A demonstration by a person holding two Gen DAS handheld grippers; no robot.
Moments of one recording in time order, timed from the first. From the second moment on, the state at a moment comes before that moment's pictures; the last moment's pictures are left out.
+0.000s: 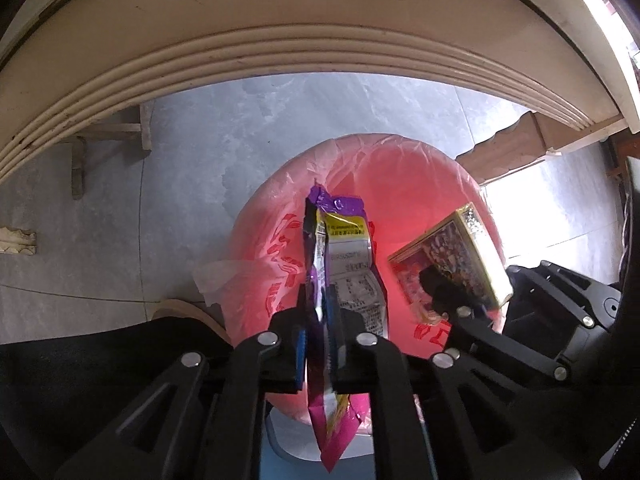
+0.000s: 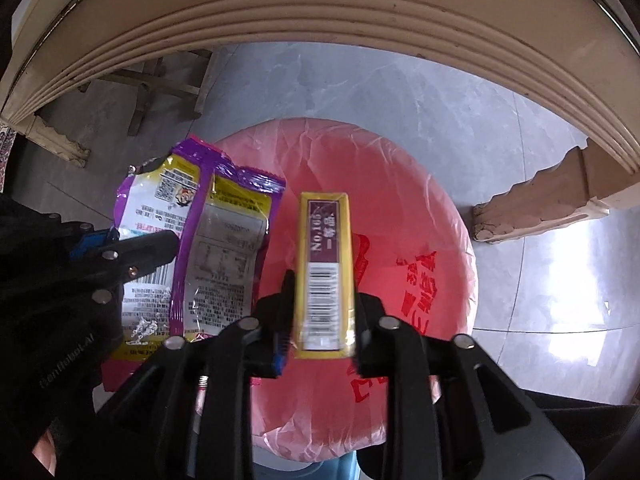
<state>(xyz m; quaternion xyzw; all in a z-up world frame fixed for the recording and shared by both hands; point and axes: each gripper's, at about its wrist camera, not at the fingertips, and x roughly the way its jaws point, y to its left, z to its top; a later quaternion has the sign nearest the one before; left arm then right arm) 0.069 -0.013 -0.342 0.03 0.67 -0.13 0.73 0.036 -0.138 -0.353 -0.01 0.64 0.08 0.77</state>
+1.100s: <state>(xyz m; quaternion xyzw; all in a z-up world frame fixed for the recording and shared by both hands) 0.055 0.024 -0.252 0.02 0.57 -0.06 0.82 0.014 -0.152 -0.276 0.00 0.57 0.04 0.82</state>
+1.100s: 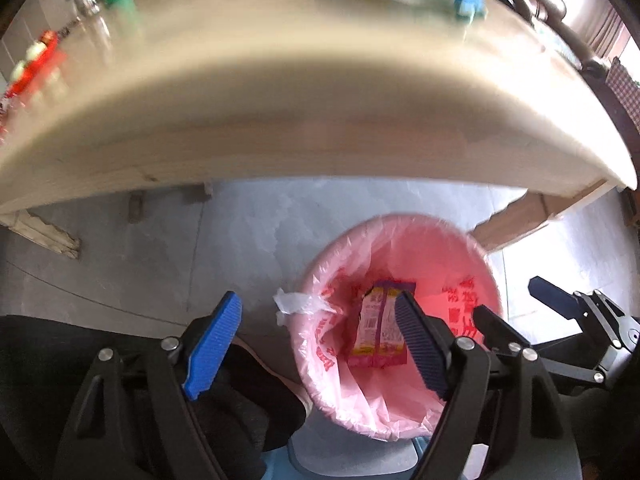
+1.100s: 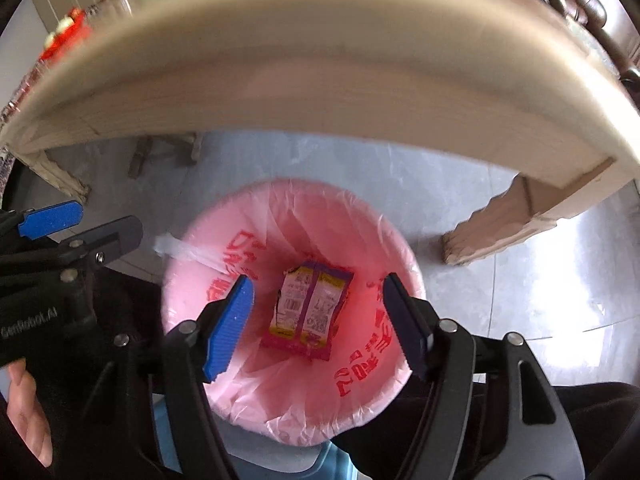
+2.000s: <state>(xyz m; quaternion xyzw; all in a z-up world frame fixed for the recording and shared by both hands) 0.026 0.054 -0.018 -0.01 0.41 -0.02 0.91 -0.018 -0.166 -0.032 0.01 0.36 0.06 0.93</state>
